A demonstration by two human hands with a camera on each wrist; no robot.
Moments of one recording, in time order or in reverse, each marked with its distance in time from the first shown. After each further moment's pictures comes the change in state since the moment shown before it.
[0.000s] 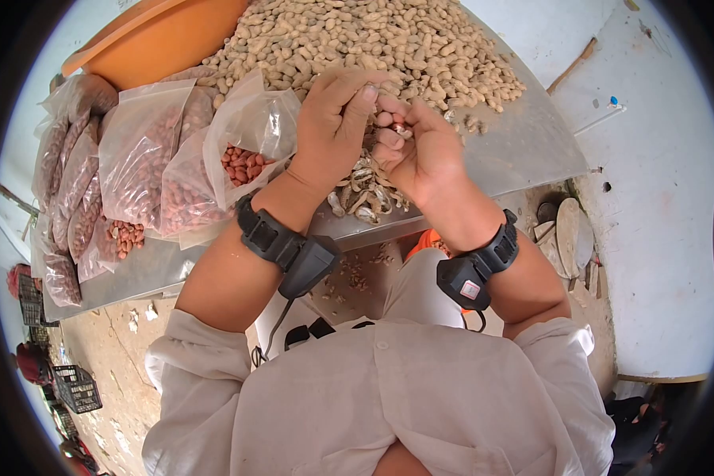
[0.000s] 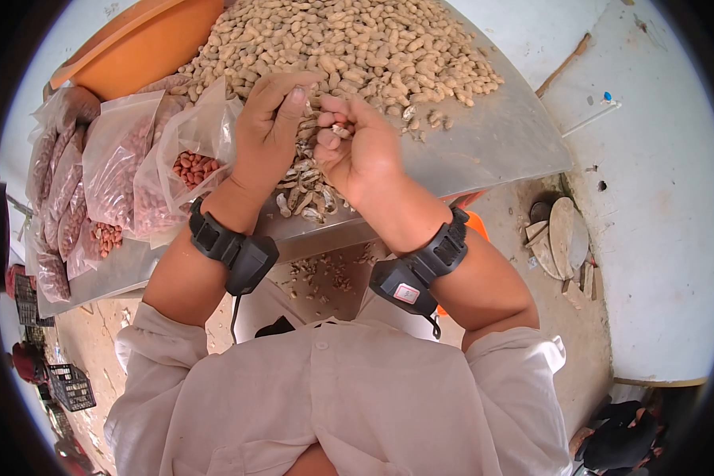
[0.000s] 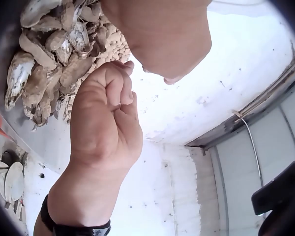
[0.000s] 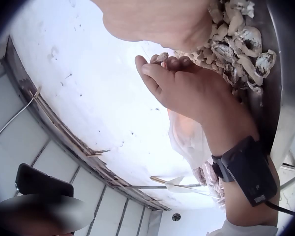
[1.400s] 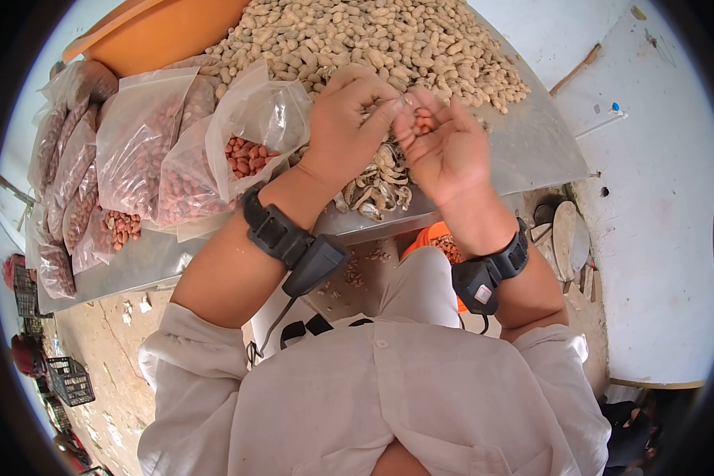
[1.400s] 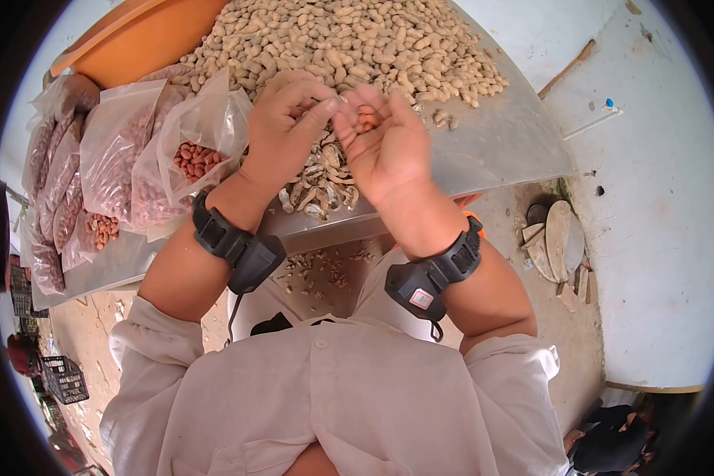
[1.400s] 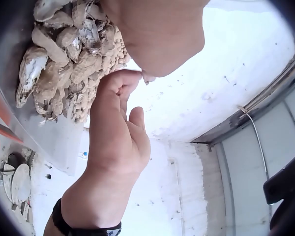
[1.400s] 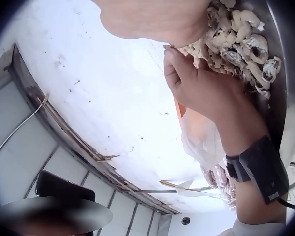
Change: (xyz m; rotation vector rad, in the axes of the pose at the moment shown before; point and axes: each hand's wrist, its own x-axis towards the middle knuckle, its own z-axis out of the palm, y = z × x) left_hand -0.008 -0.004 0.008 -0.006 -0.038 -0.095; right_hand -0.003 -0.008 -0.009 0.062 -0.056 -0.179
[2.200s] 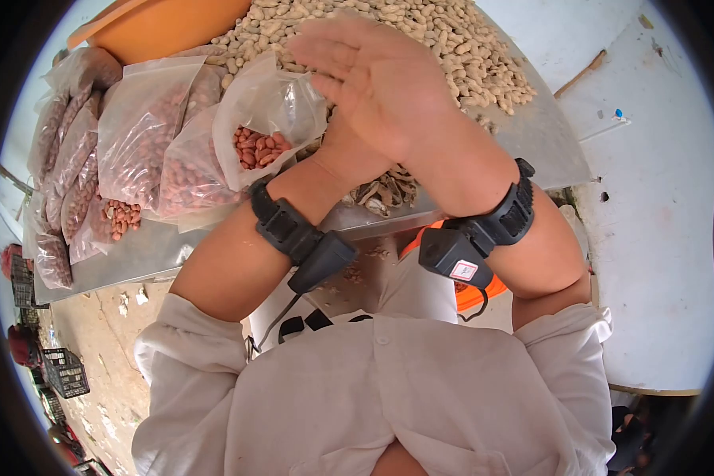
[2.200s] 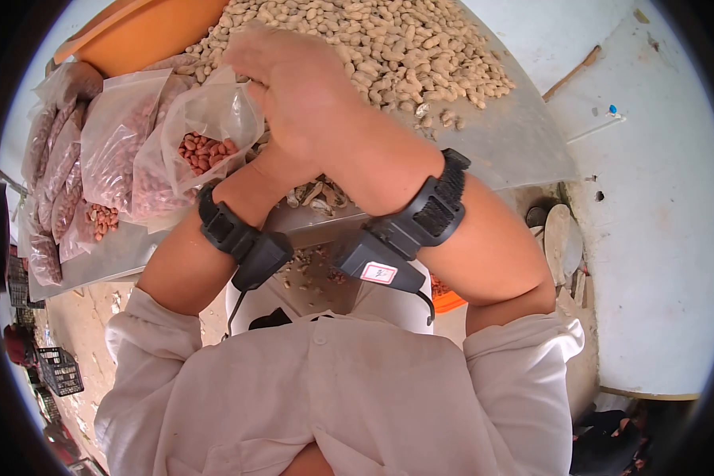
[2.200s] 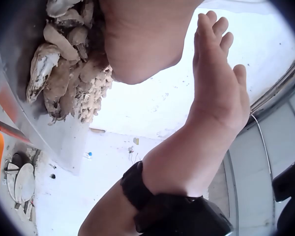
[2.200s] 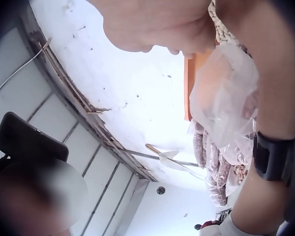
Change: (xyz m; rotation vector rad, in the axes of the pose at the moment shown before) left_hand -0.005 -0.022 0.013 0.246 -0.191 0.196; right_hand 0.023 0.035 0.070 -0.586 -0.595 -0.087
